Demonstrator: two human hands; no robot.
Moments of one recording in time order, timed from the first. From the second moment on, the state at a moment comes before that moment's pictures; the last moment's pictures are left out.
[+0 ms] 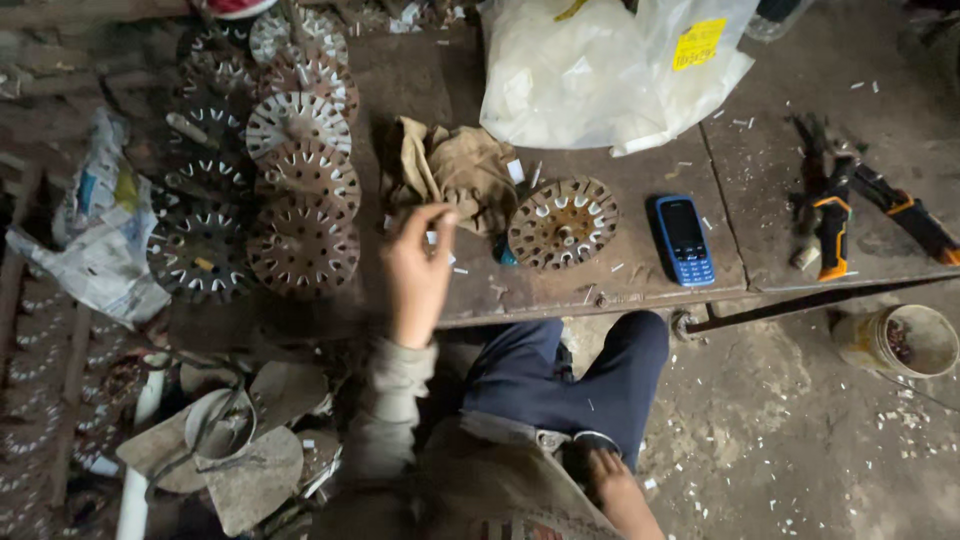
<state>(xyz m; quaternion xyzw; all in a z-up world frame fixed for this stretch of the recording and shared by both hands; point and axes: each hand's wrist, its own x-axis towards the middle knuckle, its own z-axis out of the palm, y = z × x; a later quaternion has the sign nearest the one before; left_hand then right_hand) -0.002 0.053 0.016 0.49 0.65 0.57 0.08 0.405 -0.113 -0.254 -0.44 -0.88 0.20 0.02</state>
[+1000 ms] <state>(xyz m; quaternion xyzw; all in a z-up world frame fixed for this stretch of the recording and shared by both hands) -0.025 0.059 -0.008 0.64 0.66 0.40 -0.03 0.254 -0.061 -0.217 -0.29 -0.57 0.72 0.28</state>
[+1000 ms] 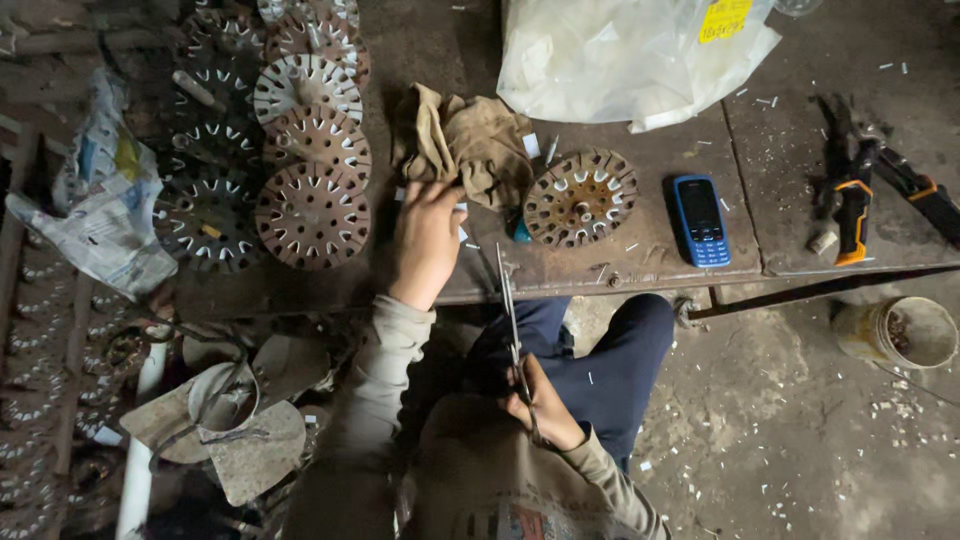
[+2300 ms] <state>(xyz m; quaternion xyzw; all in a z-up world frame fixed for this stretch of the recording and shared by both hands) 0.043 -0.022 -0.073 0.32 0.49 0.69 0.43 0.227 -0.048 -0.164 -0.38 -0.65 0.58 0.31</state>
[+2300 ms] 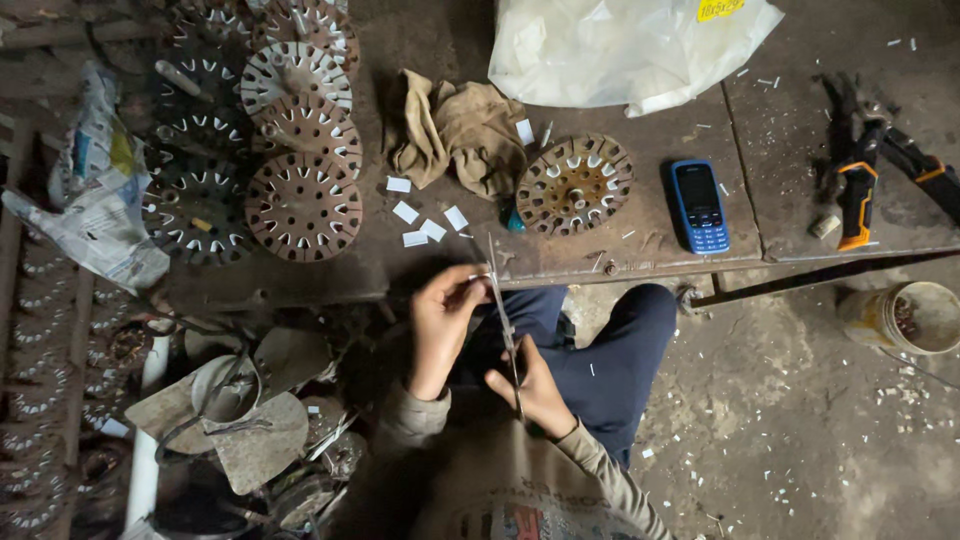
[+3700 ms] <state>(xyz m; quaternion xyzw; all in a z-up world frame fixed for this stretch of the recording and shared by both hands) 0.070 -0.044 -0.091 0.34 0.42 0.66 0.52 0.238 0.009 -0.038 -0.41 -0.60 0.59 0.36</state>
